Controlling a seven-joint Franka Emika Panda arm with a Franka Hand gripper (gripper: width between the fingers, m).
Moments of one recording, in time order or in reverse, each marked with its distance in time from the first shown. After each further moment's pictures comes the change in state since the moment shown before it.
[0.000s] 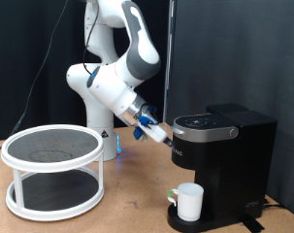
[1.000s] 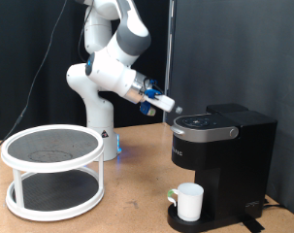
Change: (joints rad) arm -0.003 -0.261 -0.024 -0.073 0.012 -0.278 0.109
